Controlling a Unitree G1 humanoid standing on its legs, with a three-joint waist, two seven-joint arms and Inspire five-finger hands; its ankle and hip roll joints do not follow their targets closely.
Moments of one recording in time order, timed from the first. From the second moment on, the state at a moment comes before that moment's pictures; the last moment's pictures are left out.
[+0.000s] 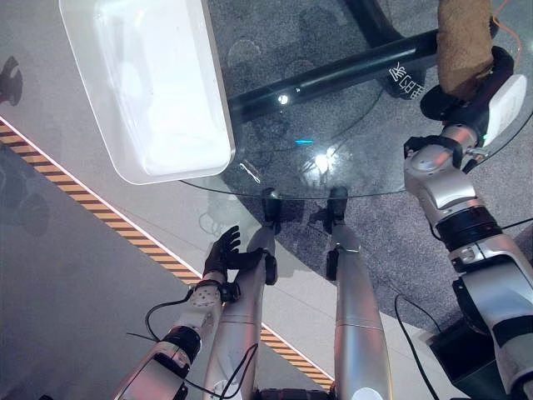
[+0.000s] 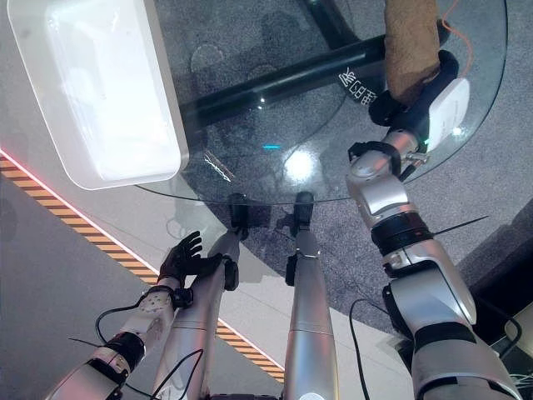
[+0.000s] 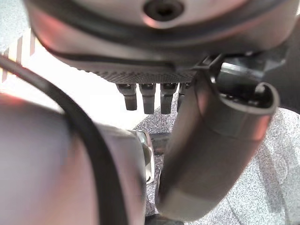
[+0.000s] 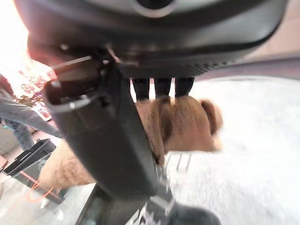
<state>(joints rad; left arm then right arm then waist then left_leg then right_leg) -0.41 0.26 -0.46 0.89 -0.58 -0.24 0.19 -1.07 -0.68 0.40 0.64 0.36 0.26 -1.00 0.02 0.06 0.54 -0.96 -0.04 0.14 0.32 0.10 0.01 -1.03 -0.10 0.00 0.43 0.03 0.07</state>
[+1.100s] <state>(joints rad) -0.34 0.26 -0.49 0.73 -0.57 -0.15 0.23 -1.01 -0.63 0.45 0.32 0.09 0.35 -0.69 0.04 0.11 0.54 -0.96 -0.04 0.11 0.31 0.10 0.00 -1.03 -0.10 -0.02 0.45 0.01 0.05</state>
